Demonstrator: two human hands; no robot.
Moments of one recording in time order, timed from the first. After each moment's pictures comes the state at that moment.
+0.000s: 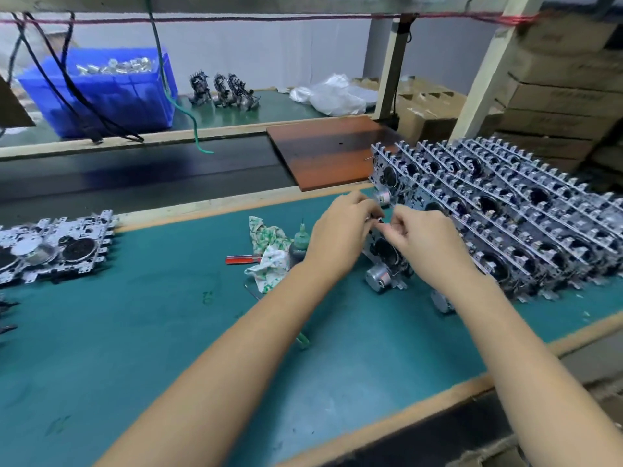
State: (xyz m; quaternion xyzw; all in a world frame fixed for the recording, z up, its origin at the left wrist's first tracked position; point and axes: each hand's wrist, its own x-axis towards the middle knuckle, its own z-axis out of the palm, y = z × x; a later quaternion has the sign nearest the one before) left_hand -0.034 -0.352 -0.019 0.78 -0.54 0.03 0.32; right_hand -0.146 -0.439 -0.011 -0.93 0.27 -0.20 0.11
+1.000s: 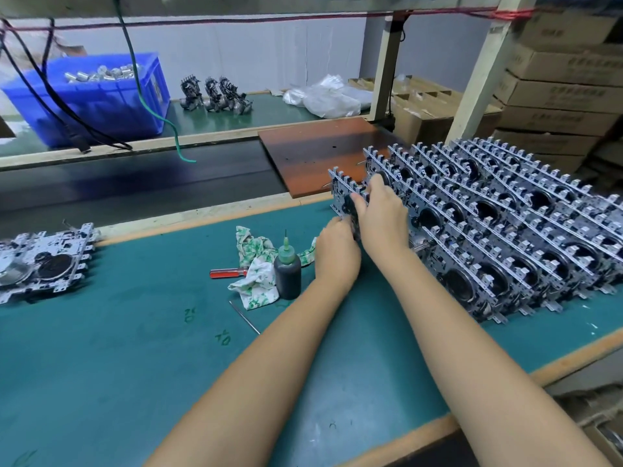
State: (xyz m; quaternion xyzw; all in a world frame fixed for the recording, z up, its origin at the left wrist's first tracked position) left_hand -0.032 -0.399 -0.060 0.85 -0.38 -0.02 0.37; right_hand -0.065 -0.468 -0.034 -0.87 0.36 -0.31 0.16
